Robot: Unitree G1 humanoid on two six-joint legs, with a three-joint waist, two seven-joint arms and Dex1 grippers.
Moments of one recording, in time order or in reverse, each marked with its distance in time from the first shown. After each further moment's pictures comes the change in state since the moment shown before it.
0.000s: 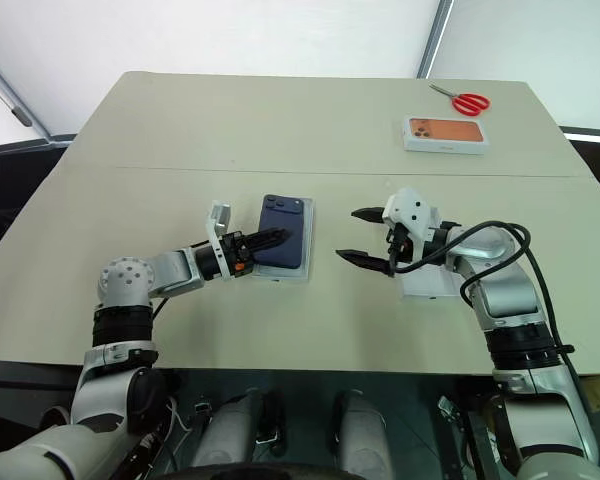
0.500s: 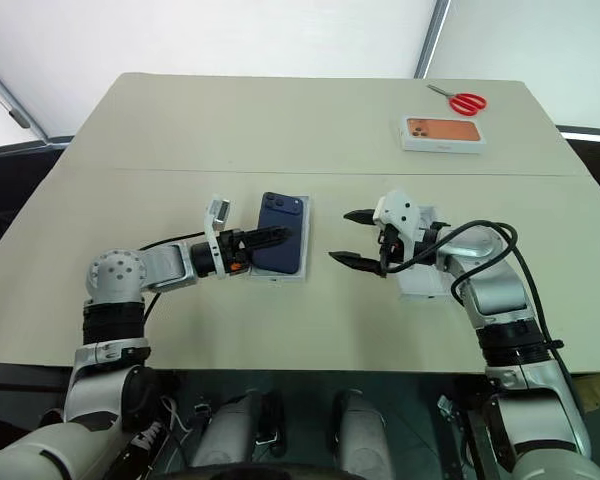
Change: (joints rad) left arm 0.010 0.050 -0.022 -0.090 0.004 0.056 0.010; right arm -0.020 0.014 0.029 0.024 -0.012 -0.007 -0.004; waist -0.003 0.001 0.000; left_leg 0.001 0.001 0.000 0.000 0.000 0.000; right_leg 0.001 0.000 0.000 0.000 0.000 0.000
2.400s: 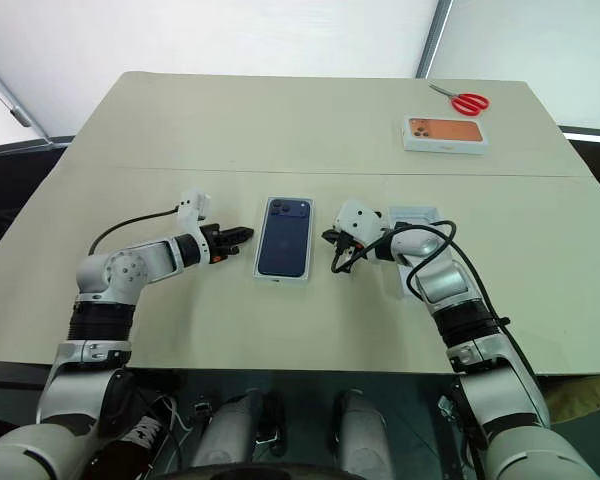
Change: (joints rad) left arm 0.003 0.122 -0.220 0.066 0.386 -0.420 -0.088; right arm -0.126 0.135 0.166 0.260 -0.284 -0.136 -0.203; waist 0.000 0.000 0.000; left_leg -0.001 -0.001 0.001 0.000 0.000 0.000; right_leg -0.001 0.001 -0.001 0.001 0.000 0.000
